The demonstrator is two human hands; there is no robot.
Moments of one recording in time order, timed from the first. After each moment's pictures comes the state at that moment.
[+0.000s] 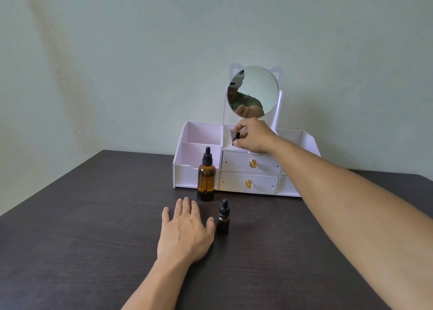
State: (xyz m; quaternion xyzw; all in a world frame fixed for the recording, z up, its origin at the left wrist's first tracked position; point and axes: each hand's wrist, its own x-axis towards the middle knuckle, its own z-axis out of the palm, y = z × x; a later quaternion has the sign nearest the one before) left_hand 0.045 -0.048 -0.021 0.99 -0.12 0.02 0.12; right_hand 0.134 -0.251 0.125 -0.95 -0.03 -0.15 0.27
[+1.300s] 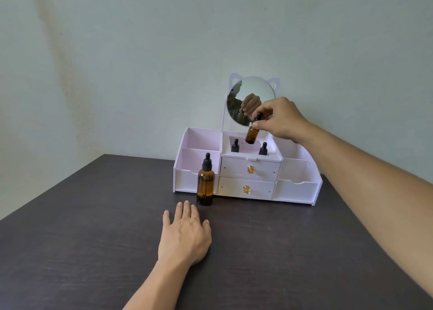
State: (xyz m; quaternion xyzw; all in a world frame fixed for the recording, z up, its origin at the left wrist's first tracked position) left_hand 0.046 -0.049 -0.026 0.99 -0.12 0.01 0.11; right_hand 0.079 -0.268 0.189 -0.93 -0.04 -0.28 0.26
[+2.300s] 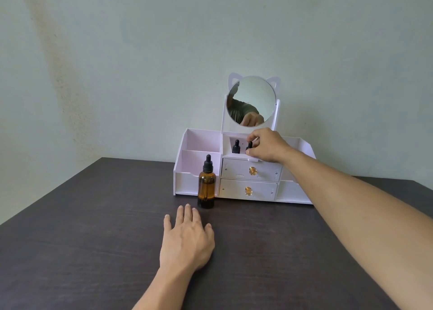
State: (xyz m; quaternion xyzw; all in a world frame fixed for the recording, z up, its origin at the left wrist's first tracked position) left_hand 0.047 -0.050 -0.026 0.98 -0.12 0.03 0.12; right_hand 0.127 -0.276 0.126 -0.96 0.05 -0.16 0.24
